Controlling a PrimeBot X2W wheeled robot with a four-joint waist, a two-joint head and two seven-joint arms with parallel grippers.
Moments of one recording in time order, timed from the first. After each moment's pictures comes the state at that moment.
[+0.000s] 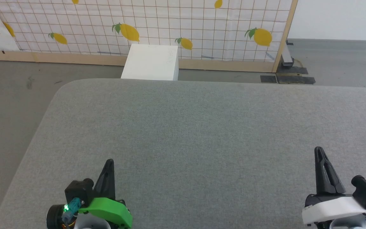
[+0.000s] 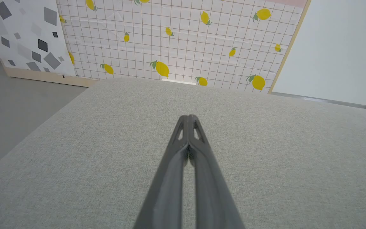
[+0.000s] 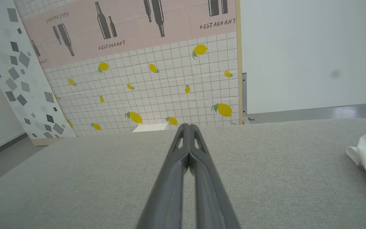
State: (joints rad) left arm -0.03 0.09 -0.10 0.26 -0.23 -0.02 -0.25; right arm 0.05 -0.05 -0.08 0.11 0.21 0.13 -0.26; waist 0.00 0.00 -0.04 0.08
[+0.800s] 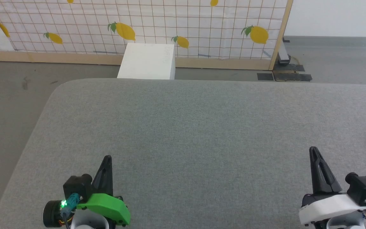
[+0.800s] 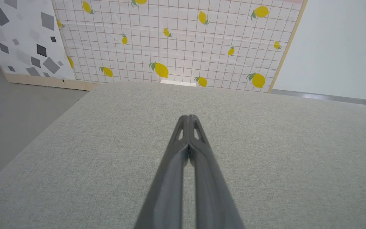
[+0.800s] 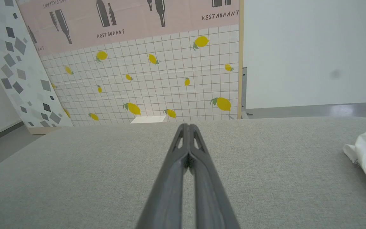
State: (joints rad) left arm -0.03 0.09 -0.08 0.21 -0.20 -0.02 -0.20; right arm 0.05 -0.05 -0.07 0.09 0.18 0.13 -0.21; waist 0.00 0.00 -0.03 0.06
